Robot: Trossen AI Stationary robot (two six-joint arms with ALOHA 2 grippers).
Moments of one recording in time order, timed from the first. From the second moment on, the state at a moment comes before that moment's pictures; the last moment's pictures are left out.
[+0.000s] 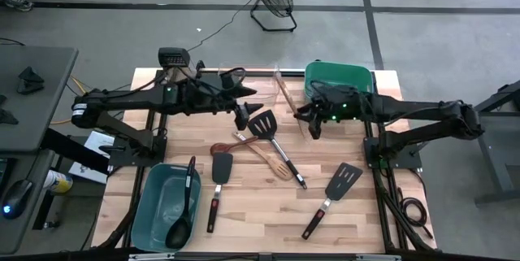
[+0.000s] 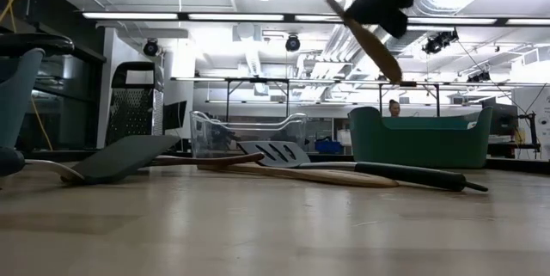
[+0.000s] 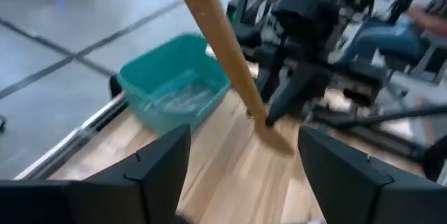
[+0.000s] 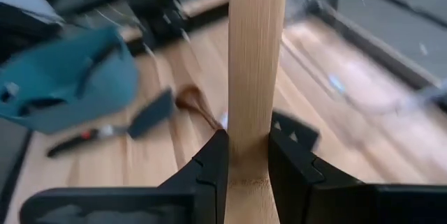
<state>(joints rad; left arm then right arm) 0.07 1.33 1.37 -0.33 -0.25 -0.29 -0.18 1.07 0.87 -0.23 0.00 0.30</state>
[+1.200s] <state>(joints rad) 0.07 1.54 1.37 0.19 -0.14 -0.31 -0.23 1.10 0.87 0.00 -0.29 0.15</state>
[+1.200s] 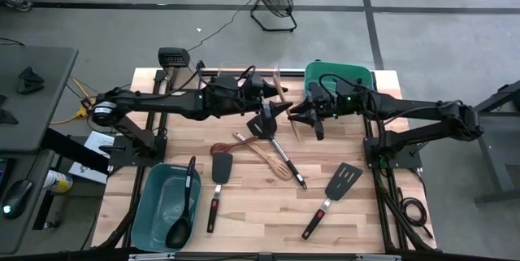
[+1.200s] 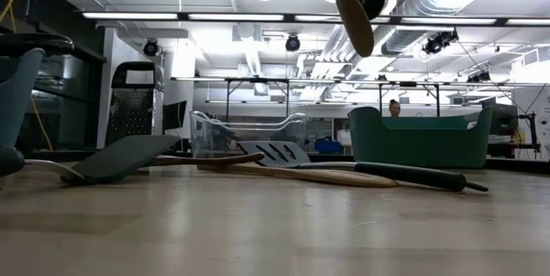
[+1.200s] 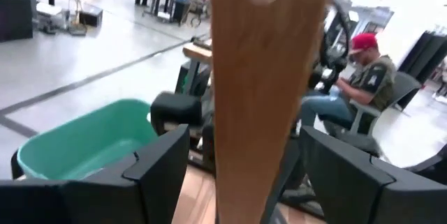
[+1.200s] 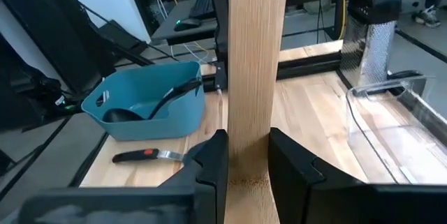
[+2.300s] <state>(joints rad) 0.07 1.54 1.37 0.16 -0.14 -0.31 -0.27 1.17 0.87 0.10 -0.38 0.16</state>
